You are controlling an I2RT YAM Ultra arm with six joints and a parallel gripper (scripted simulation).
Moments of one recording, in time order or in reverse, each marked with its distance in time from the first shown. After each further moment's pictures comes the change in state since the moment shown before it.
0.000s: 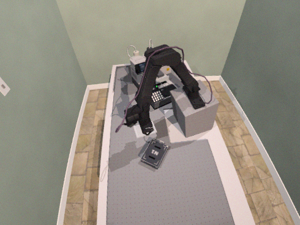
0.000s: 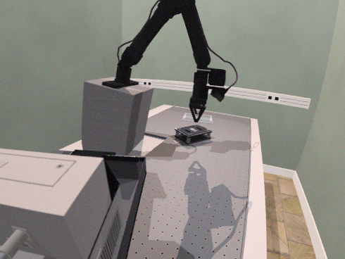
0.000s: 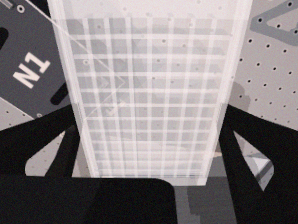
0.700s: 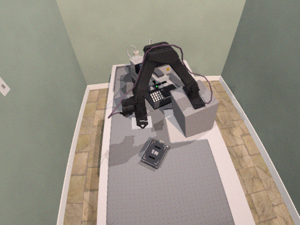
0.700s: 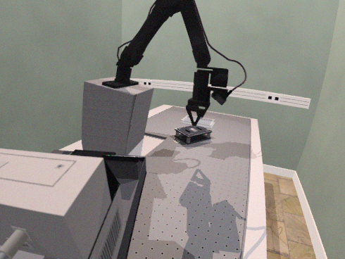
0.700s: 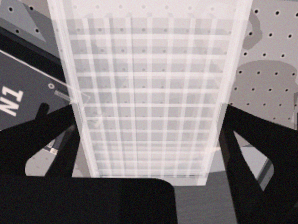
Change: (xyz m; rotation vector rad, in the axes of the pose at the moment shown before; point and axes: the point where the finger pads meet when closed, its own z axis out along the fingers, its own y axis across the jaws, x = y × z) arm -0.005 -0.054 -0.002 -0.018 -0.002 0.211
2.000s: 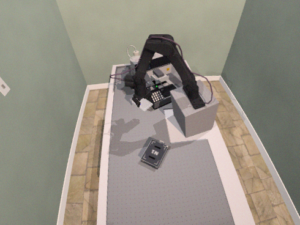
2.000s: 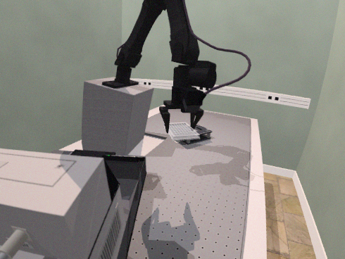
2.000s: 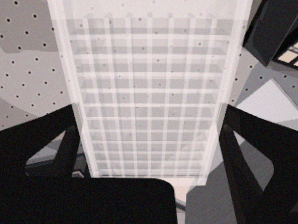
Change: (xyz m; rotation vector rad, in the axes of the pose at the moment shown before) arm 0.015 -0.159 -0.012 -0.002 -0.014 0.887
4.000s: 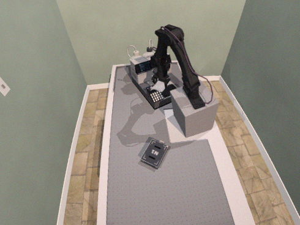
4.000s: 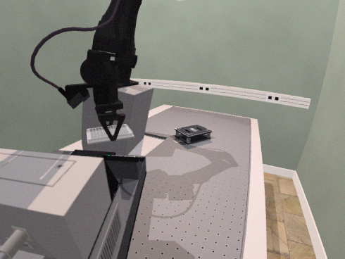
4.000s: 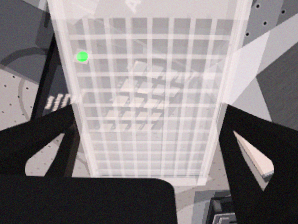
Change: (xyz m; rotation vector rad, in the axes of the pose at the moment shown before) arm -0.026 -0.219 -0.015 0.001 0.008 1.344
